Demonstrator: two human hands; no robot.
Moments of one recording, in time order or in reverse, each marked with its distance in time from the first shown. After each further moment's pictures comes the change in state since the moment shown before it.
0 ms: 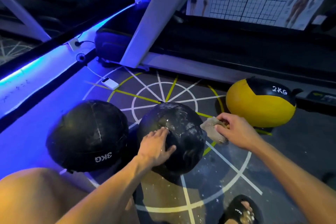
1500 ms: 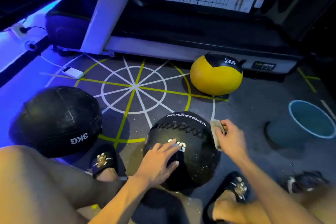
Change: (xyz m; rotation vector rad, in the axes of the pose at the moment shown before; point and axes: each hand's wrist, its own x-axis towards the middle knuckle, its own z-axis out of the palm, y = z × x) left_hand -0.138 0.073 0.084 -0.222 -0.033 0.486; right_hand -0.186 0.056 0.048 0.069 0.402 0.438
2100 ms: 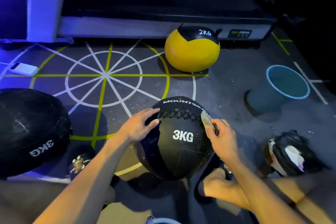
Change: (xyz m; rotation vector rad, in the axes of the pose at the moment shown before) left_hand 0.101 -0.035 -0.027 -0.217 -0.108 -0.020; right_hand -0.032 0.073 0.026 0.143 0.083 0.071
